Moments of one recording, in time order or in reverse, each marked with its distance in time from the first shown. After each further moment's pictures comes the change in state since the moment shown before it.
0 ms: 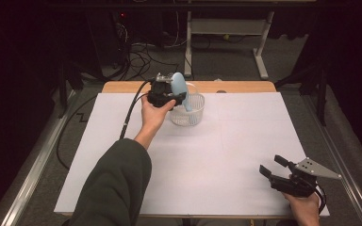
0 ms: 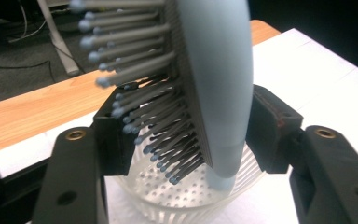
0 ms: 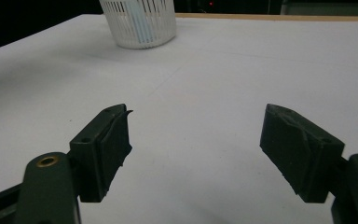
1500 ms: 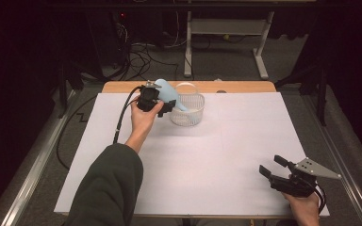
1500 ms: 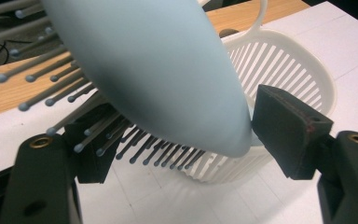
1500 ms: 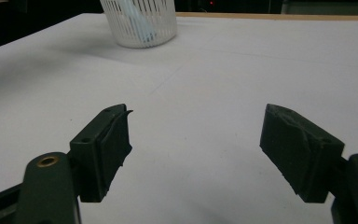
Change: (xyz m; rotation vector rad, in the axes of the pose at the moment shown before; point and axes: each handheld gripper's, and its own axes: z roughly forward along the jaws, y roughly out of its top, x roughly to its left) left arm 0.028 -0.029 -0.005 0.055 0.029 -0.033; right arm 0.000 0.000 0.001 0.003 0.002 0.000
